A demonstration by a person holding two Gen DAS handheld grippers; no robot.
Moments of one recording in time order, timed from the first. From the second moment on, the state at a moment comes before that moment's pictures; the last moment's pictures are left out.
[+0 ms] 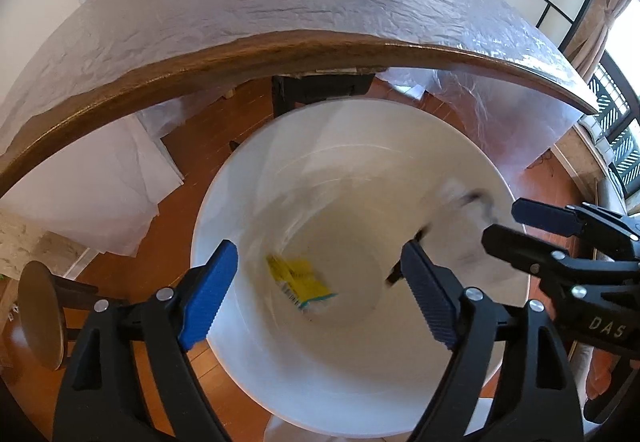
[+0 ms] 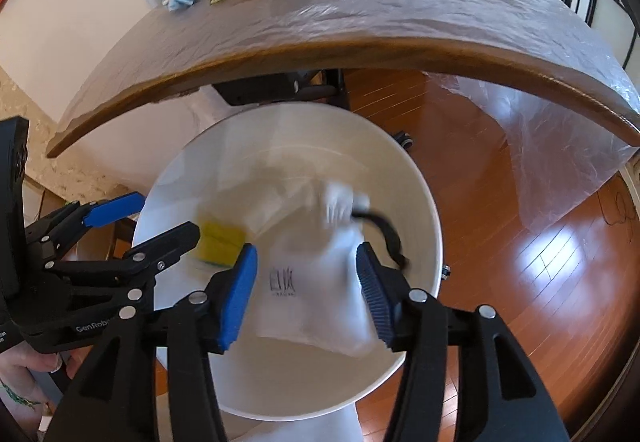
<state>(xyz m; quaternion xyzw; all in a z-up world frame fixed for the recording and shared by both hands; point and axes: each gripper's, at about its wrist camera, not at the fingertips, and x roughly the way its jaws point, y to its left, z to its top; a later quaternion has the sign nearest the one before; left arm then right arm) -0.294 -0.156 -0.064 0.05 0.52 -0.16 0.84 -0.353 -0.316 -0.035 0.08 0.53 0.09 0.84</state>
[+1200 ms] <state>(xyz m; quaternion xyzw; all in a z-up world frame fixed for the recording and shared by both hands) -0.144 -0.081 0.042 -0.03 0.42 -0.11 0.90 -0.211 -0.279 0.078 0.04 0.40 0.04 0.92</state>
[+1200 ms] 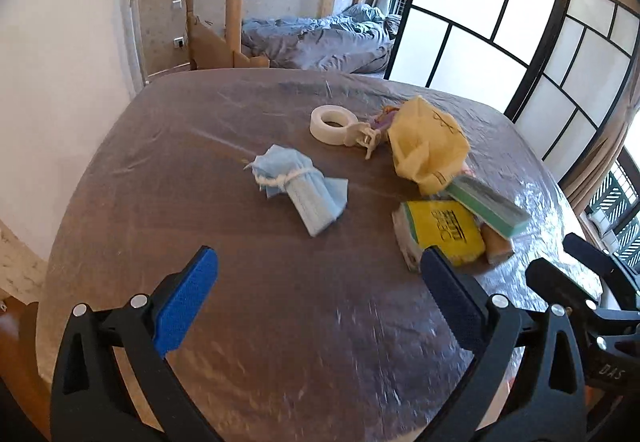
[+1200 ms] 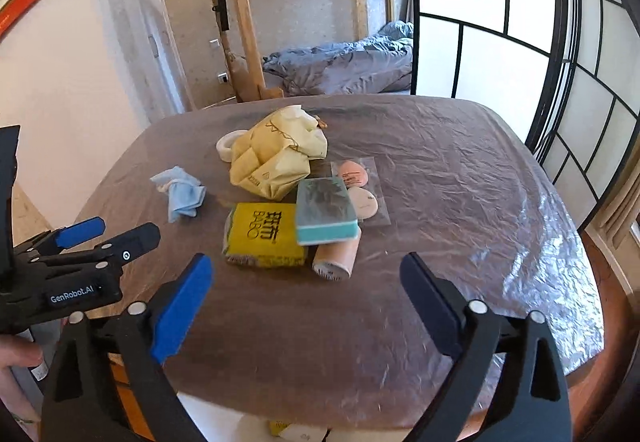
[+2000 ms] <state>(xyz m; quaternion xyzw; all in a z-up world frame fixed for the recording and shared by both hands) -0.071 -0.103 0.015 -0.03 0.45 -0.08 0.89 -0.152 -0.292 0.040 0.08 0.44 0.08 0.89</state>
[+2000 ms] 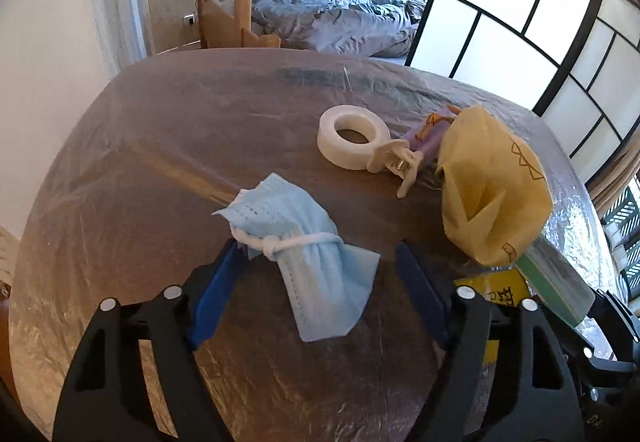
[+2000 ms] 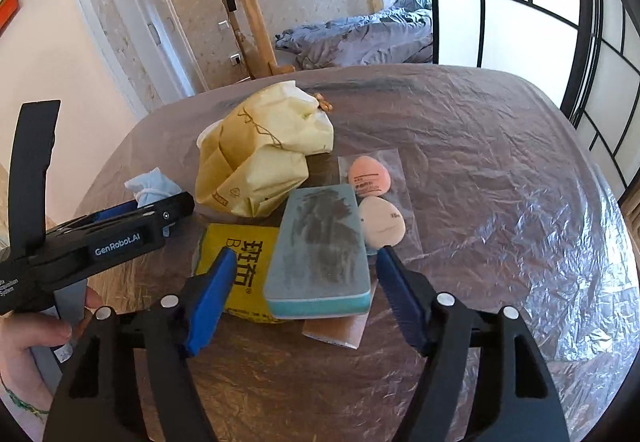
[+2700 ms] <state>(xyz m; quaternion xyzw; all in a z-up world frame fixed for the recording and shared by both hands) -0.089 -0.095 0.026 -0.07 0.44 -0.10 0.89 -0.160 -0.313 0.052 0.12 0.41 0.10 0.90</state>
